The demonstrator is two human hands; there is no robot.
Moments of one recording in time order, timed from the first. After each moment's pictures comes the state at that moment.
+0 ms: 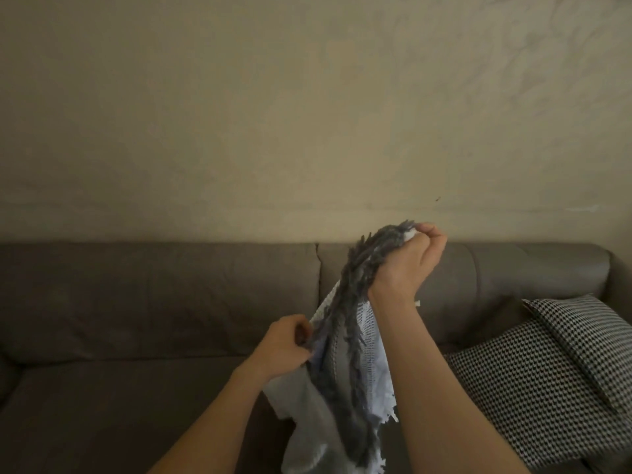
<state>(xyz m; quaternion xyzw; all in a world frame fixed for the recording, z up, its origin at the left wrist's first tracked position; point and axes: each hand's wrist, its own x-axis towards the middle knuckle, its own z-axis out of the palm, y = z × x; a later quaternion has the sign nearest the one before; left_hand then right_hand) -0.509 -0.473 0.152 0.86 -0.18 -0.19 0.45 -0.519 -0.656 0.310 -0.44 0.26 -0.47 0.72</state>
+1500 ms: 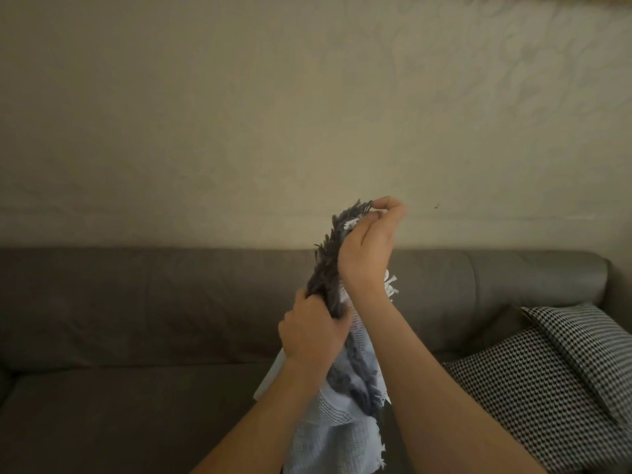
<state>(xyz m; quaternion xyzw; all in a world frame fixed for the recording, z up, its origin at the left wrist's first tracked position) -0.539 -0.547 0.233 0.95 -0.05 0.02 0.32 -0.496 -0.630 0.318 -0.72 0.13 -0.42 0.54</state>
